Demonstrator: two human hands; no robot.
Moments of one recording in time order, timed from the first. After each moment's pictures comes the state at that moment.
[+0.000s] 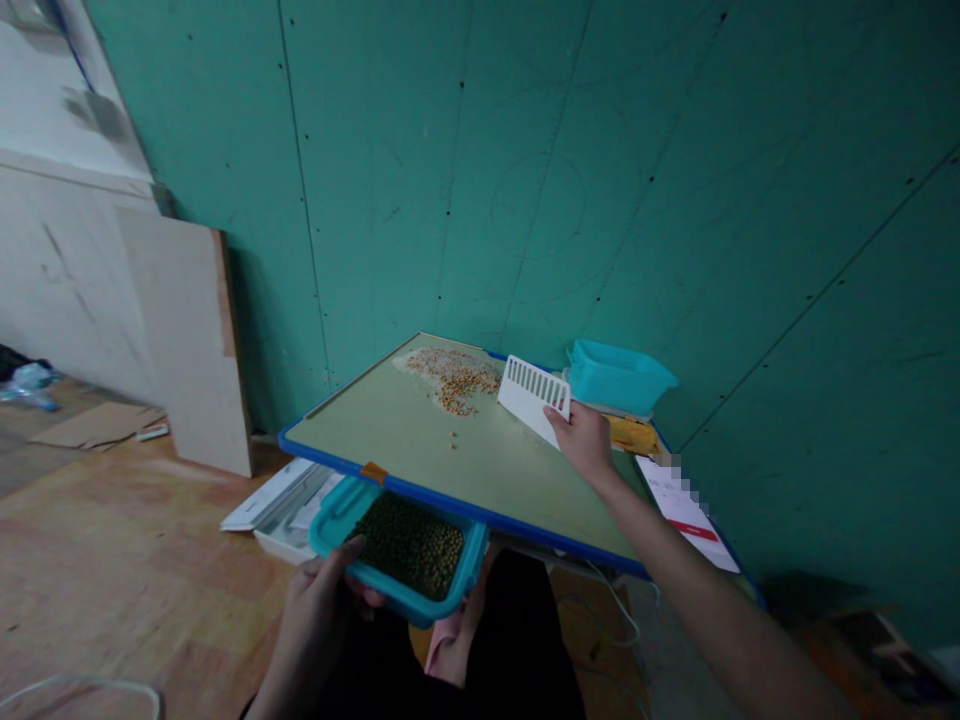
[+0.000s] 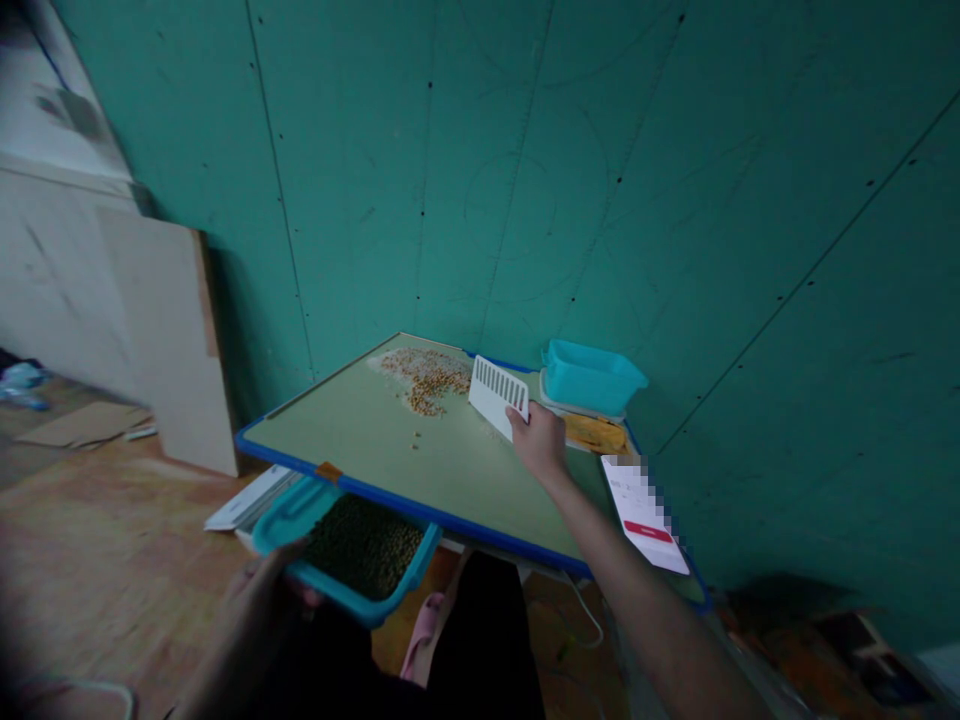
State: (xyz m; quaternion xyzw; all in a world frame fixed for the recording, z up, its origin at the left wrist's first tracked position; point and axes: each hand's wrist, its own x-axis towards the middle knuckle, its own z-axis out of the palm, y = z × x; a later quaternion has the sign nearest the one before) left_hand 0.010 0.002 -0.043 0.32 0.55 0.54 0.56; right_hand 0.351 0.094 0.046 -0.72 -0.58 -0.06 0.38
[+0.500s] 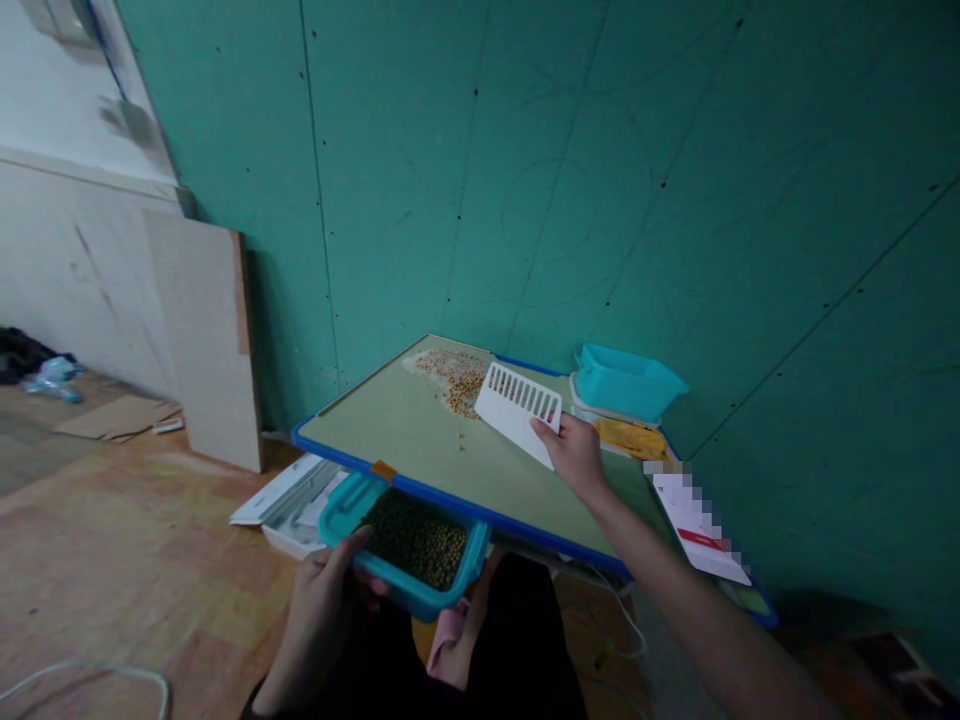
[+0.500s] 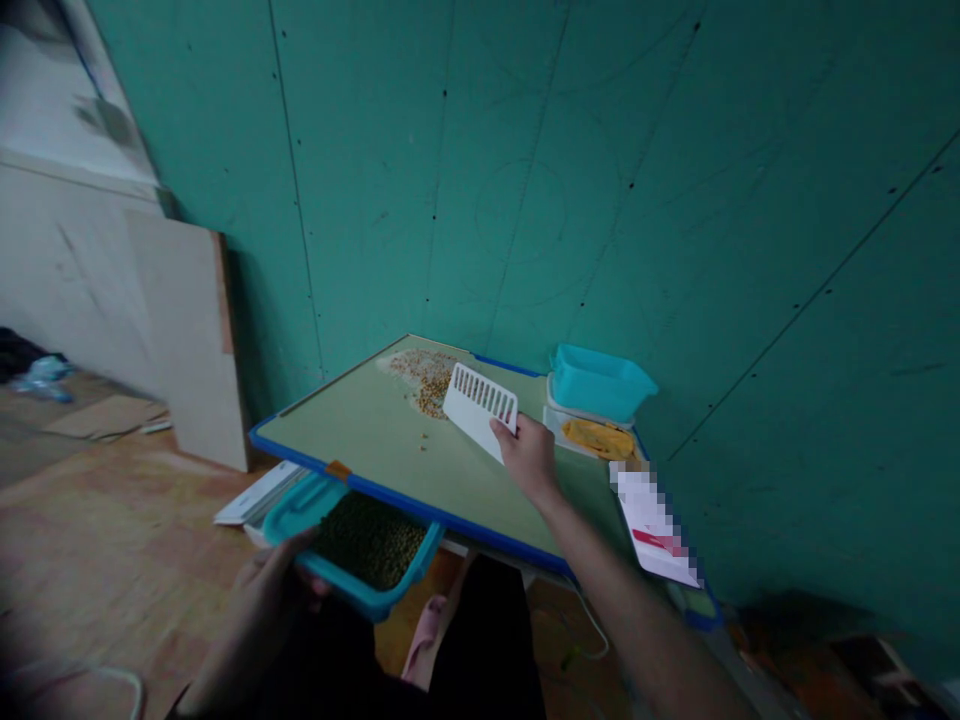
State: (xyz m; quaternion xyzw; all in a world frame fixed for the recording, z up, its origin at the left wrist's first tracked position) left_hand 0.006 0.010 -0.053 0.30 0.52 0.55 0.58; right_hand 0.326 0.088 0.031 -0.64 -0.61 0.04 0.48
